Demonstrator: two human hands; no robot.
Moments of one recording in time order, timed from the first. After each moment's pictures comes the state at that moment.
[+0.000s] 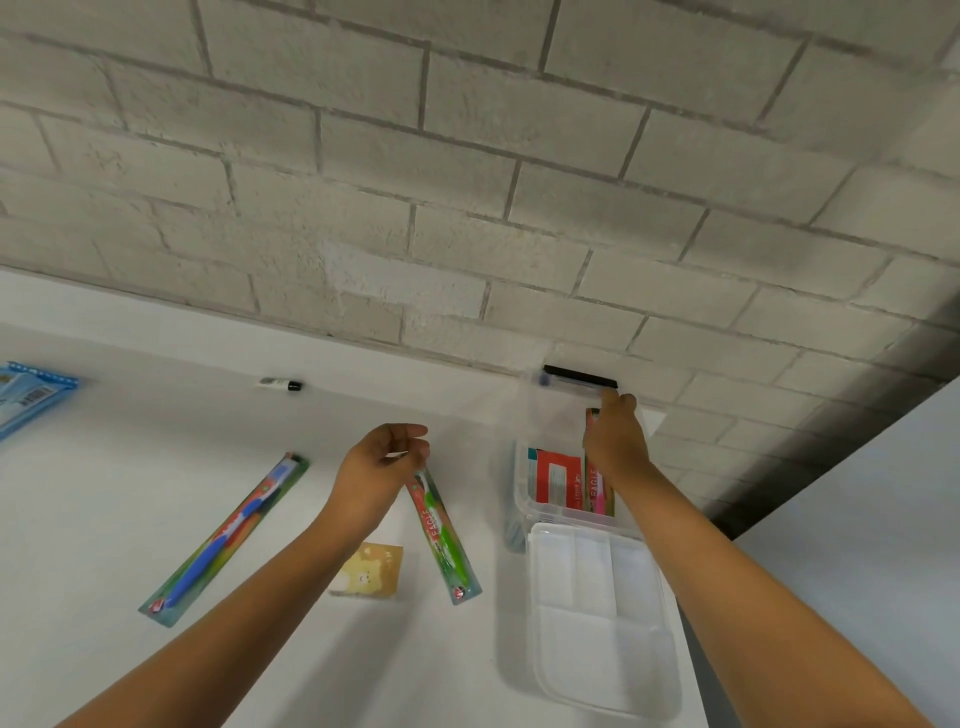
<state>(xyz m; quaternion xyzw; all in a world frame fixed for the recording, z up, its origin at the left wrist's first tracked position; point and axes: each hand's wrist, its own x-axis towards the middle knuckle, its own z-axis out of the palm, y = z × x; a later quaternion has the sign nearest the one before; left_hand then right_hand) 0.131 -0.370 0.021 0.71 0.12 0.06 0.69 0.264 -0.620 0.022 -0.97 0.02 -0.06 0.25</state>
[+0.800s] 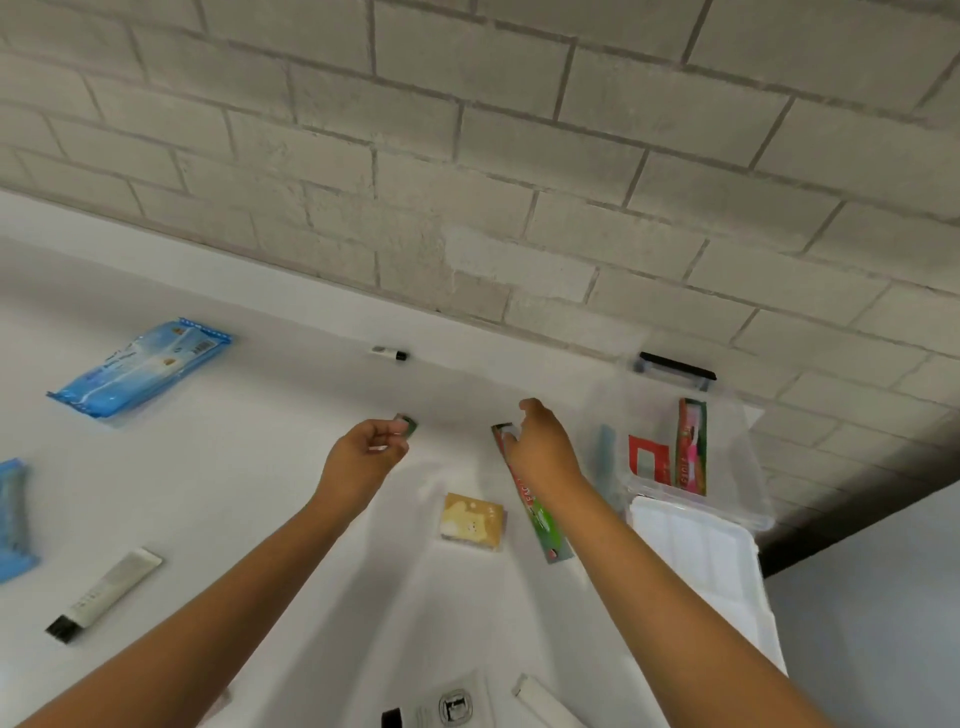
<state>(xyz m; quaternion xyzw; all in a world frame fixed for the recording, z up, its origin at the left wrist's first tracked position) 0.063 -0.266 -0.006 0.73 0.26 0.10 0.62 0.165 -0.446 0.007 -0.95 -0.12 0.06 0.29</state>
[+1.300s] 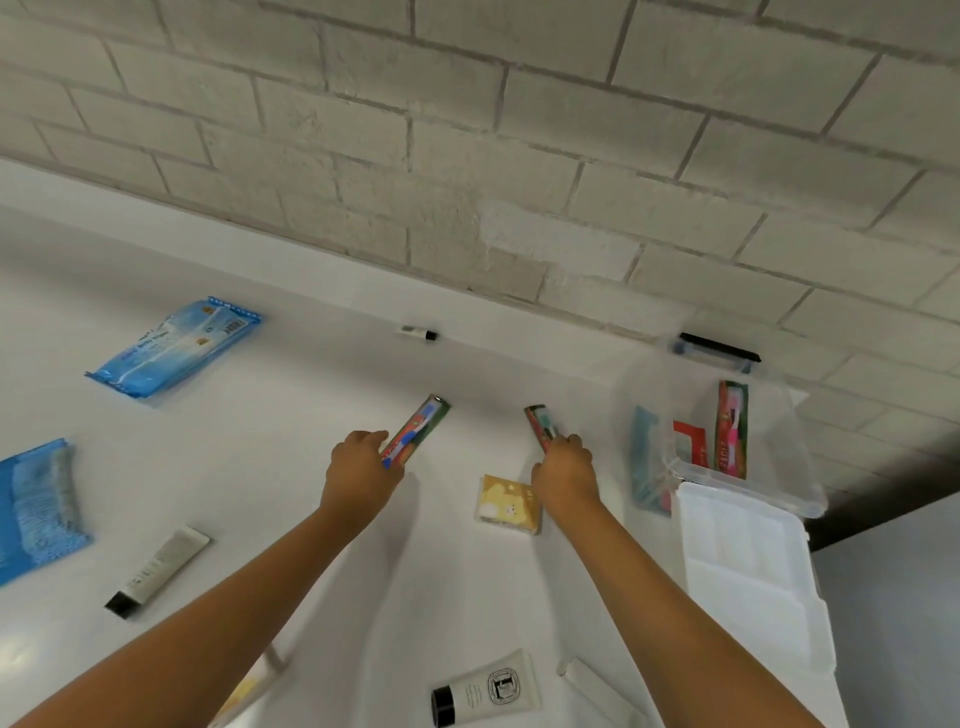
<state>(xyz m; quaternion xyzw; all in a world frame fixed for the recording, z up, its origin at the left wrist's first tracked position) 0.053 -0.220 -0.059 0.90 0.28 0.00 0.35 0.153 -0.433 -0.059 -0.99 -0.01 0.10 0.12</state>
